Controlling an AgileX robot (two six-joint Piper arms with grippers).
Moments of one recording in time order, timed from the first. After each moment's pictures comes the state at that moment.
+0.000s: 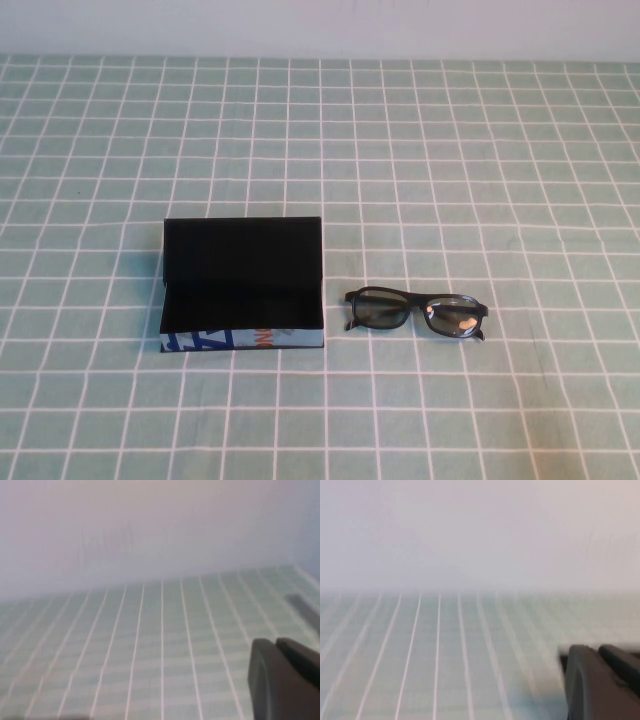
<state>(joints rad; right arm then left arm) 0.02 -0.01 0.03 0.45 0.04 -0.28 -0.16 -0.01 0.03 0.15 0.03 -0.19</state>
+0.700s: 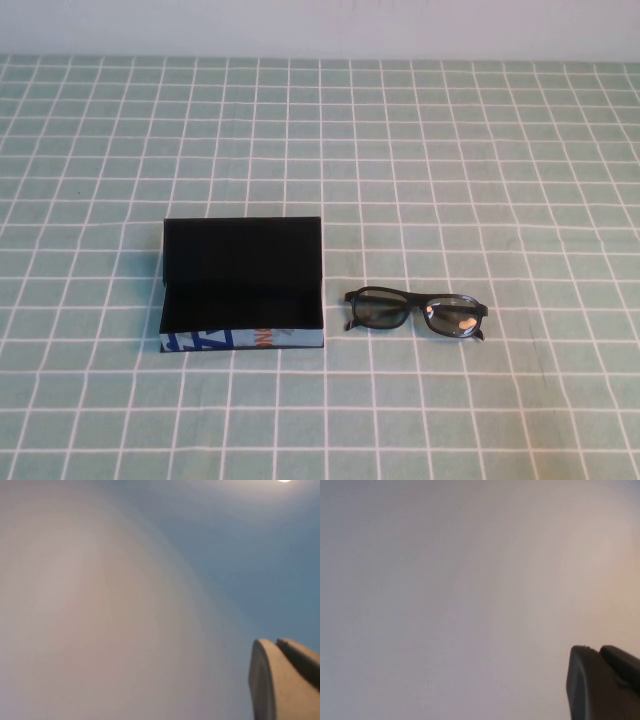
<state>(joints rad) 0.02 -0.01 0.03 0.49 -0.70 -0.26 -0.16 -0.01 0.03 0.16 -0.58 -0.18</state>
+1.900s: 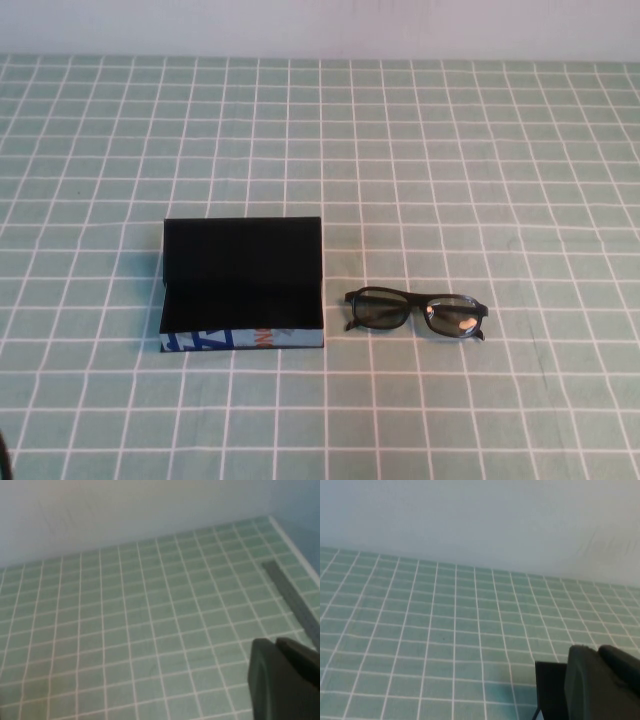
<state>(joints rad) 0.02 0.78 -1.01 -0.02 0.73 0.24 -0.16 0.39 -0.60 0.06 0.51 -0.24</state>
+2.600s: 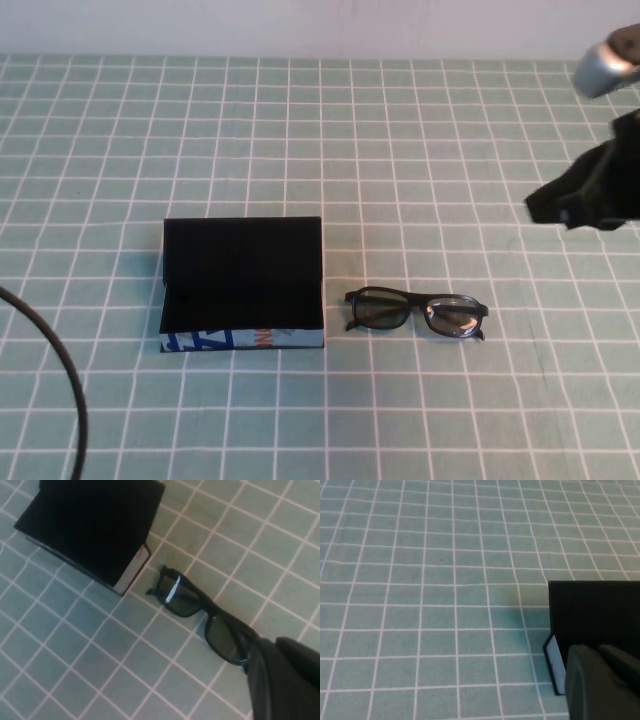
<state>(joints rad) 0.15 1.35 -1.21 0.60 1.00 -0.66 -0.16 0.61 -0.60 -0.03 0.57 -0.09</state>
